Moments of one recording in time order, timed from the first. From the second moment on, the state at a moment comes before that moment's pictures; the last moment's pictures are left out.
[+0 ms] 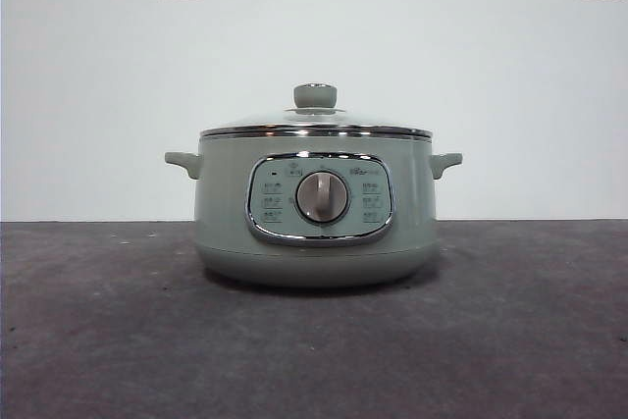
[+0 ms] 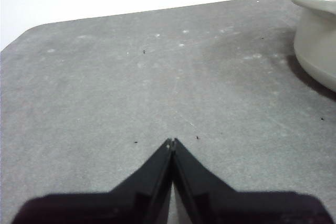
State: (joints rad) left arm -0.01 0.06 0.02 -0.18 -0.05 0.08; right arm 0.77 0.77 1.16 -1.33 0.42 0.44
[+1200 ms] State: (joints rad) left arm -0.01 0.13 0.02 -0.16 -0.04 0.08; right arm 0.34 0.55 0.96 -1.00 0.38 0.19
